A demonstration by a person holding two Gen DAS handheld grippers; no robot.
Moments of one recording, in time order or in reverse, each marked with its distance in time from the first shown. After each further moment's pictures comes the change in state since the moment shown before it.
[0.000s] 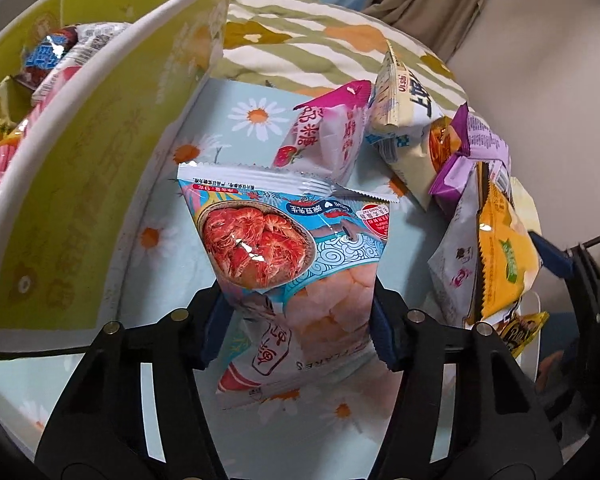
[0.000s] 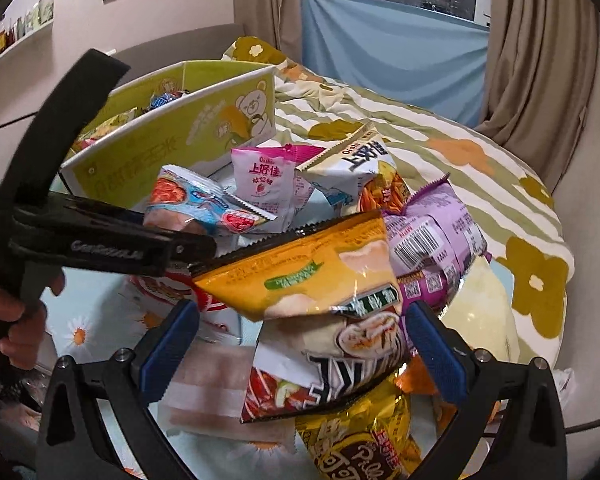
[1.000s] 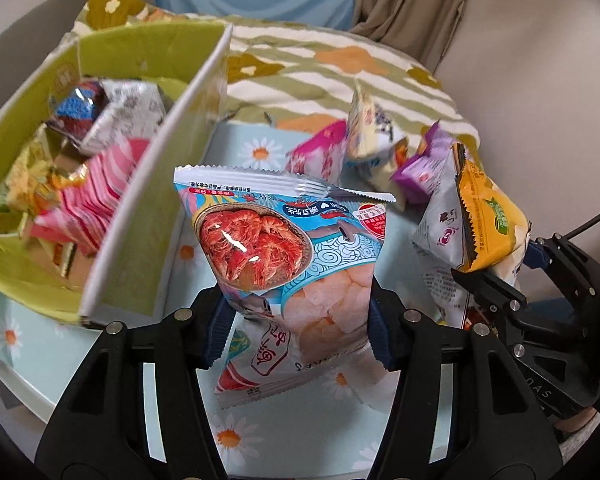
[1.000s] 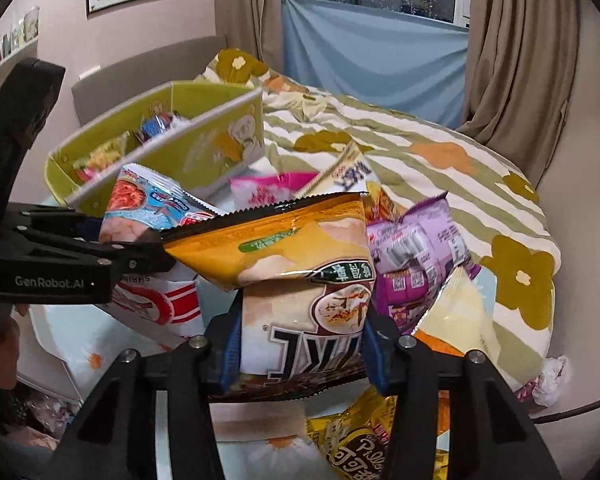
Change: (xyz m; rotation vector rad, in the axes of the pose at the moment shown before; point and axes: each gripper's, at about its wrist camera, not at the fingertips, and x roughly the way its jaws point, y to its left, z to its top) left arm -0.070 -0.010 -0.001 0.069 -0.086 0.017; right arm -0.028 0.007 0.013 0.072 -0.035 -0.038
